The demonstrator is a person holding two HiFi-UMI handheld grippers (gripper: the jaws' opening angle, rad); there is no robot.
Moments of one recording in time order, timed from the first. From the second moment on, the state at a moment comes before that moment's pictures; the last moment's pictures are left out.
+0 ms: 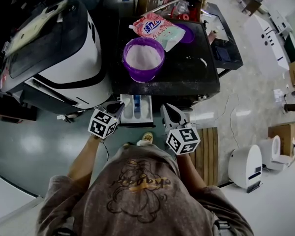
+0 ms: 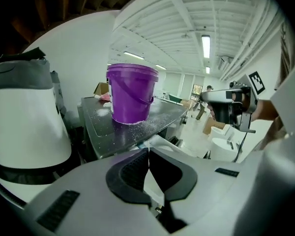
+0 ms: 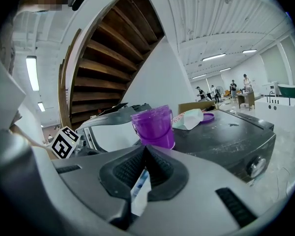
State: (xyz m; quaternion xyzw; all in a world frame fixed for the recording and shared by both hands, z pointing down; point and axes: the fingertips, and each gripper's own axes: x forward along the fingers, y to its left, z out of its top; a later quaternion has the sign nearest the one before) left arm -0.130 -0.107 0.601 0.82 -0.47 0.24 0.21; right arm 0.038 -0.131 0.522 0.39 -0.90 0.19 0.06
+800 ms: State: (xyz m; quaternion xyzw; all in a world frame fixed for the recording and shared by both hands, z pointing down) left arm -0.110 -0.105 0.619 0.82 -0.40 0.42 0.01; right arm 0.037 -0.131 0.530 0.39 -0.90 0.20 0.07
